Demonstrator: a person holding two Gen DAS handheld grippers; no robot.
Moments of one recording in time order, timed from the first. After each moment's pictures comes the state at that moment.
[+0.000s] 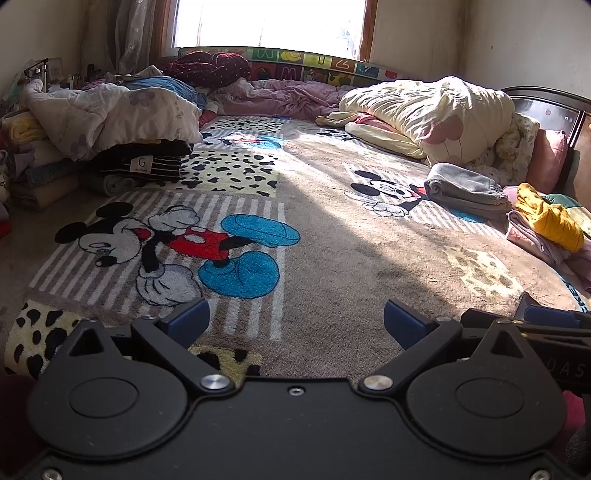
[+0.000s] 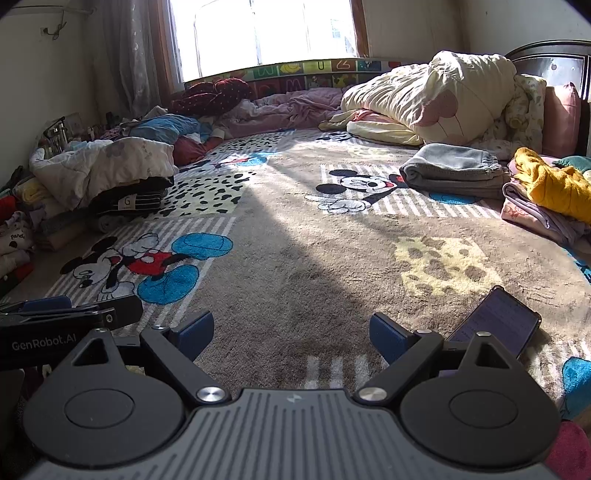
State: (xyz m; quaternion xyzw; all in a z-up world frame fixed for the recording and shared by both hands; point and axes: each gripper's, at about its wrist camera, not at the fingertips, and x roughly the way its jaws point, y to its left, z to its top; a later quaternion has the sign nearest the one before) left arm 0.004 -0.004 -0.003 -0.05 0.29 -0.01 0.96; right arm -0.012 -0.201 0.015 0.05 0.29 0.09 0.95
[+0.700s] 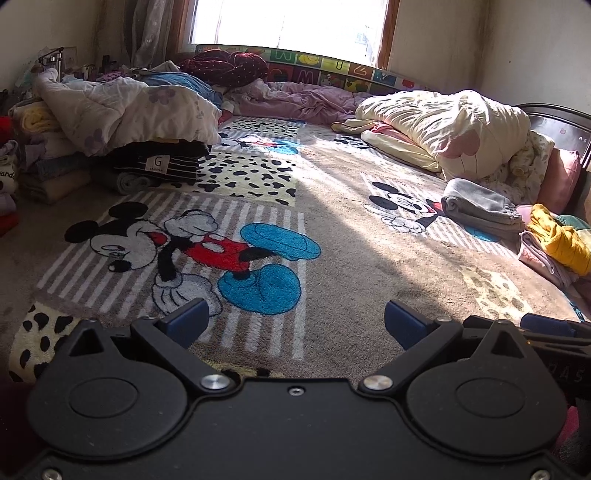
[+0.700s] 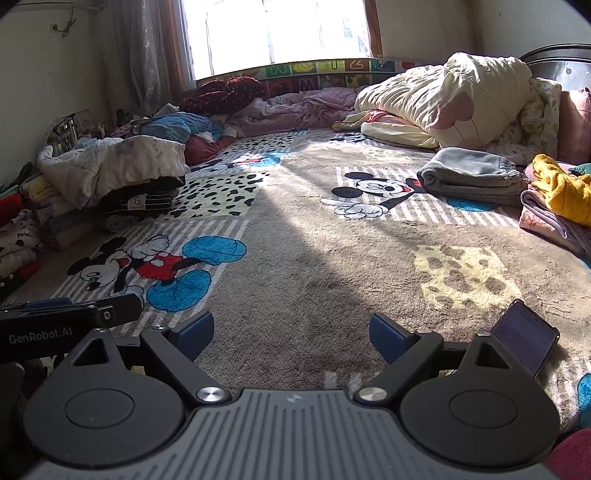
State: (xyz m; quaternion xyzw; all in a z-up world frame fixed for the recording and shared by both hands) left arm 0.021 0.029 0.007 -0.08 0.28 0.01 0.96; right arm 0.010 -0.186 0.019 0.05 0.29 0.11 0.95
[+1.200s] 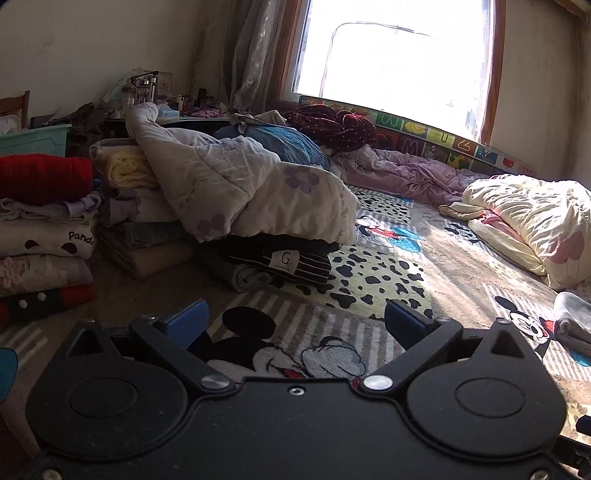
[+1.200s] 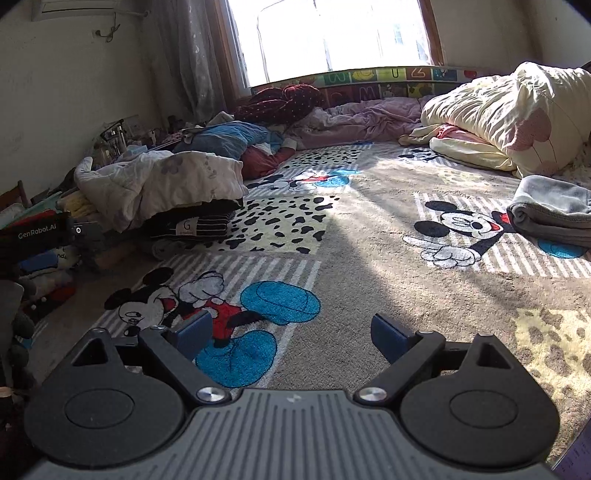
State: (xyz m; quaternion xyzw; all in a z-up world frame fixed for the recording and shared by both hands) left arm 0.126 0.177 0.054 -0.11 0.20 0.17 0.96; right arm 0.100 -0.126 0.033 0.06 0.28 0.21 0.94
